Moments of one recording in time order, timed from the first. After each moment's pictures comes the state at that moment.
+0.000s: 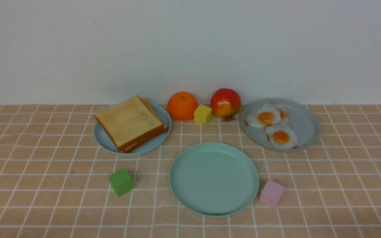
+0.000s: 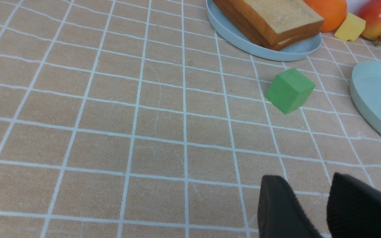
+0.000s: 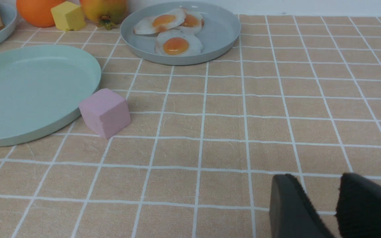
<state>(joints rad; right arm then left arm) 0.06 -0.01 0.02 0.02 0.38 0.01 -0.07 -0.01 0.03 -0.16 0.38 -0.11</state>
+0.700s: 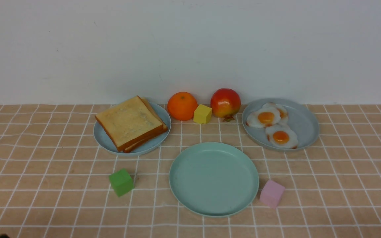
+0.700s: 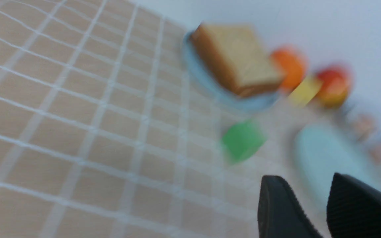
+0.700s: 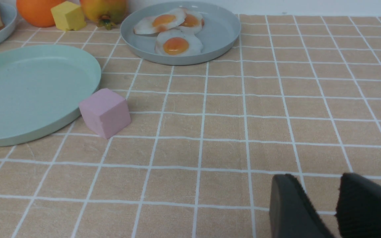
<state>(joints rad) 0.06 -0.01 0.02 0.02 0.38 0.01 -0.07 -0.01 0.03 -0.42 0.20 -0.23</state>
